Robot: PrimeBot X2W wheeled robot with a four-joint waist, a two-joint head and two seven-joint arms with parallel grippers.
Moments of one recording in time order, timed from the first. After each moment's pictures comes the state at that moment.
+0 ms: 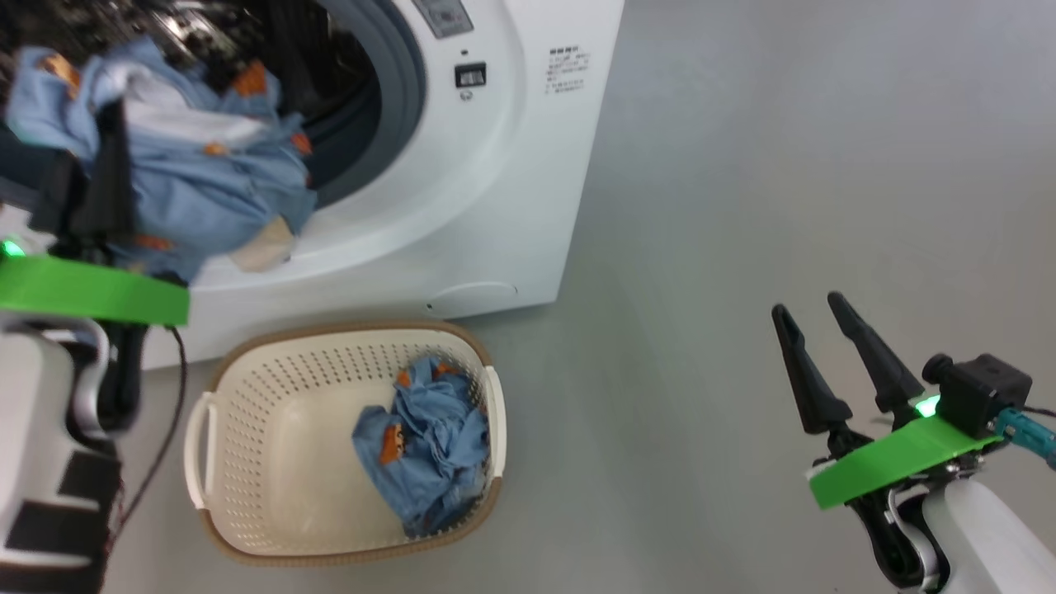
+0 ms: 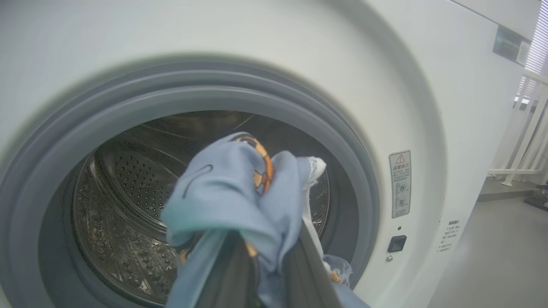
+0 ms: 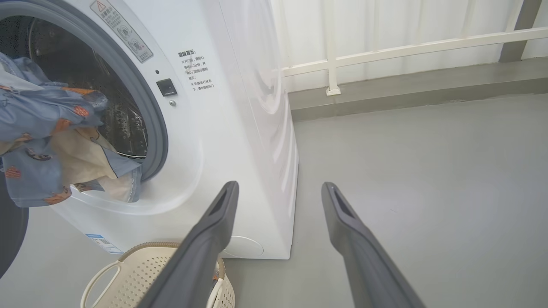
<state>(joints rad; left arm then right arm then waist) -0.68 0.41 -0.29 0.36 -0.64 -0.04 -0.26 -0.23 -0.28 0.28 0.24 0.56 0.13 -0.25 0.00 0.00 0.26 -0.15</state>
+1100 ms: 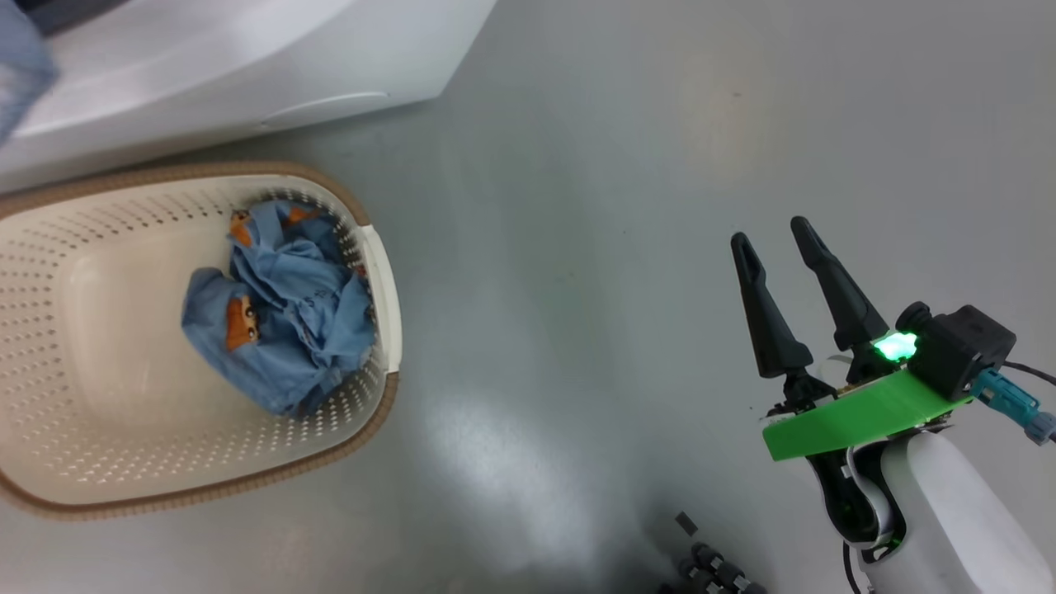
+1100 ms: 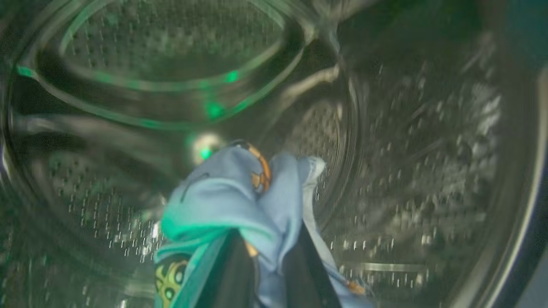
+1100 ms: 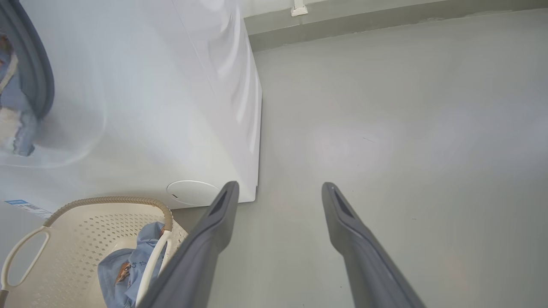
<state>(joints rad) -1.39 0.47 -0.23 0.68 -0.42 -0.11 -0.26 -0.32 -0.16 0.25 0.15 0.48 0.13 -0.25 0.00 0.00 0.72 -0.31</state>
